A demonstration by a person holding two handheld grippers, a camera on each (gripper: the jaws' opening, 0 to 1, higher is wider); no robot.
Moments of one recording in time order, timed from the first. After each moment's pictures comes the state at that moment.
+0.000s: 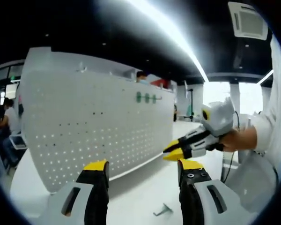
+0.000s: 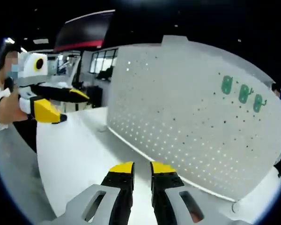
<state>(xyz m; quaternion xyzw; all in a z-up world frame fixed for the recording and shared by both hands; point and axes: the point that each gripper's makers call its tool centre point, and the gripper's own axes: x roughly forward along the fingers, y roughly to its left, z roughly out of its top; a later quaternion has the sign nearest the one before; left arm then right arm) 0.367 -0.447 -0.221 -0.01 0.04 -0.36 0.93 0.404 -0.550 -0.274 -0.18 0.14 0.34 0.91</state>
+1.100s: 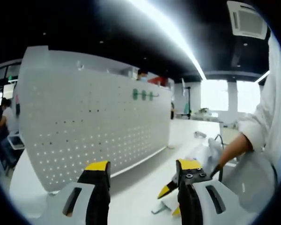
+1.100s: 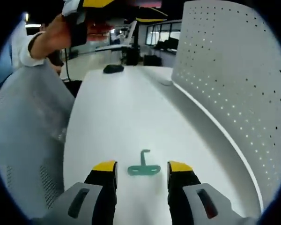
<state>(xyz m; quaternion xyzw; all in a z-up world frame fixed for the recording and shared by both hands) 0.365 -0.453 -0.226 0.00 0.05 -0.38 0.93 0.346 -0.512 -0.416 -0.25 0.26 0.54 0.76</state>
